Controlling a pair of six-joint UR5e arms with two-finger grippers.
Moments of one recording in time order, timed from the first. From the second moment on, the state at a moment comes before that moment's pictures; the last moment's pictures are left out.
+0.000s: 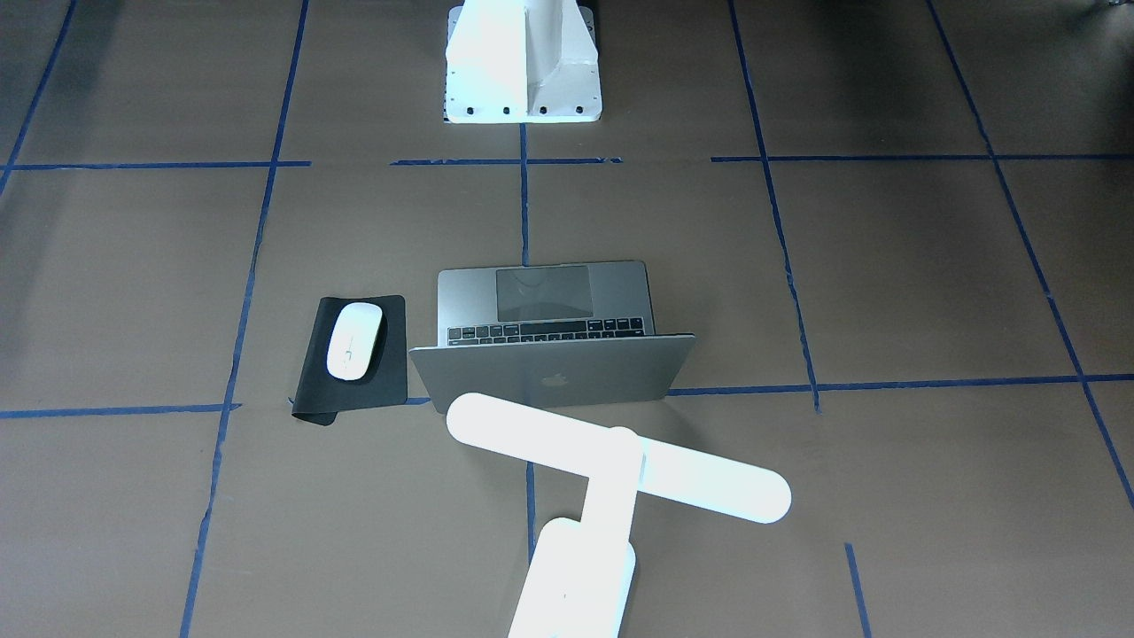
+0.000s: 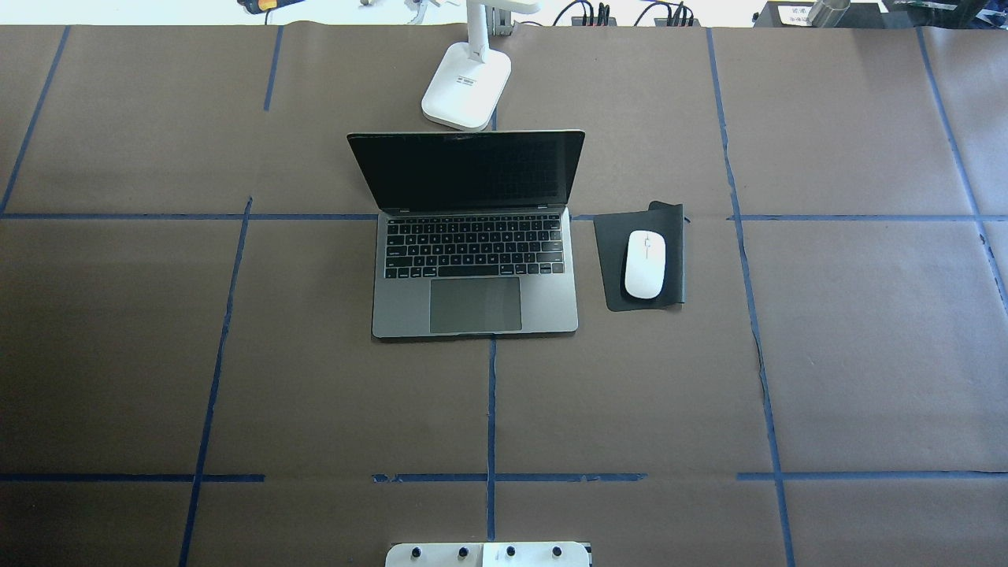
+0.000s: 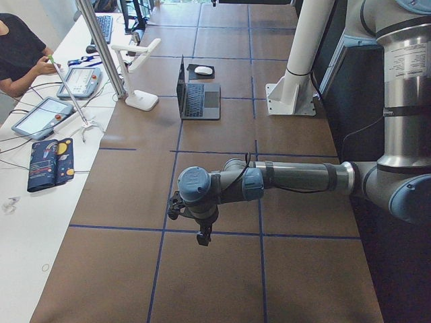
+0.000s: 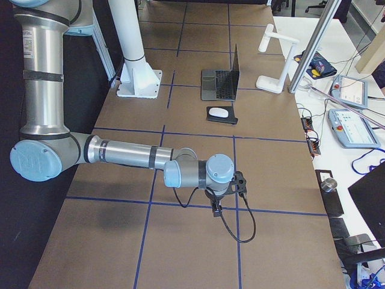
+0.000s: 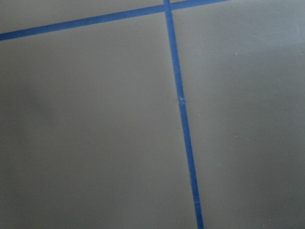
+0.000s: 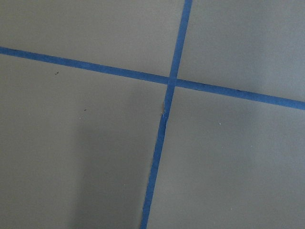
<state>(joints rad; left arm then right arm) -1.59 -1.43 -1.72 -1.42 -2.40 0.30 1.54 -1.63 1.53 -1.42 2.41 -0.13</state>
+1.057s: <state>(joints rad) -1.59 -1.44 -1.76 -1.42 -2.38 0.30 1.54 -1.63 1.53 -1.42 2.40 -0.13</state>
